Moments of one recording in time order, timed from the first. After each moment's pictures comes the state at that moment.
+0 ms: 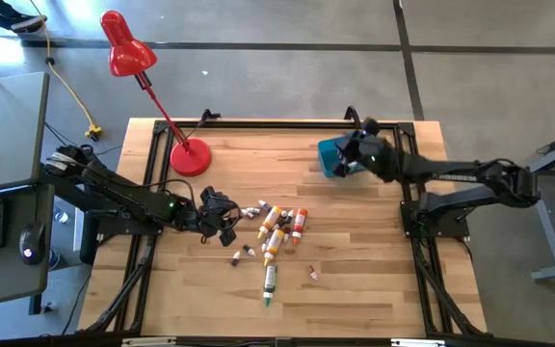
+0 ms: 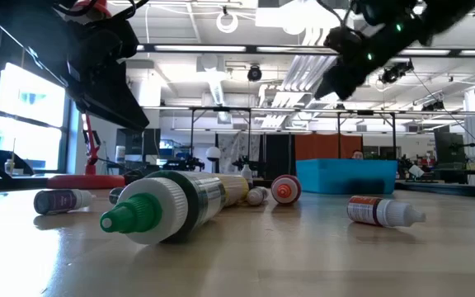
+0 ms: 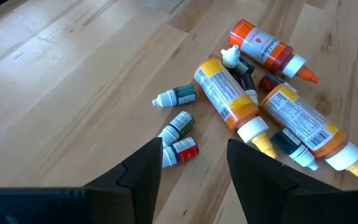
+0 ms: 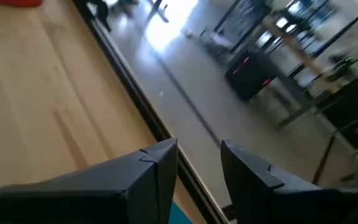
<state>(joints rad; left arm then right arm) -0.34 1.20 0.57 -0.17 -0.59 -0.63 -0.36 1.12 0.69 0.01 0.53 -0.34</state>
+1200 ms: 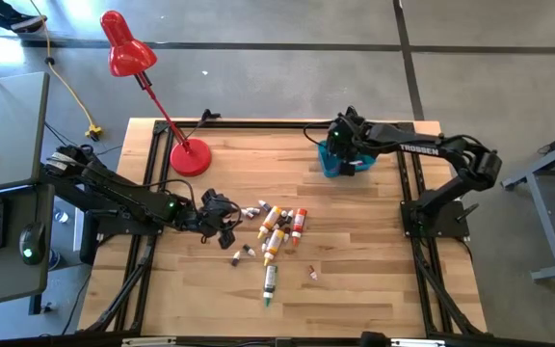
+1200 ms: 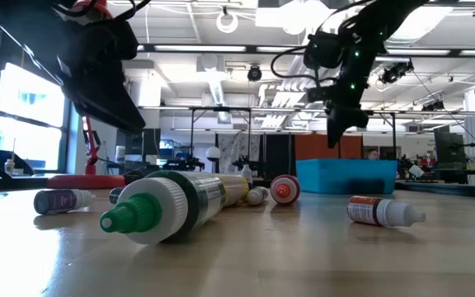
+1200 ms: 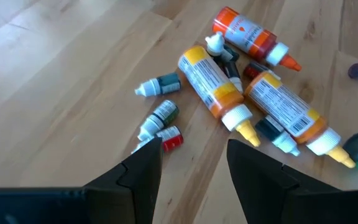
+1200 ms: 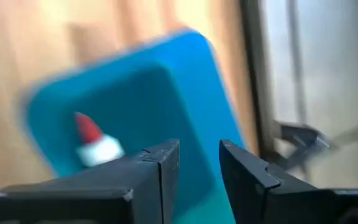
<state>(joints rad) -0.34 1.20 0.57 -0.17 -0.51 -0.63 -0.55 1.50 1.01 -0.60 0.26 -0.45</state>
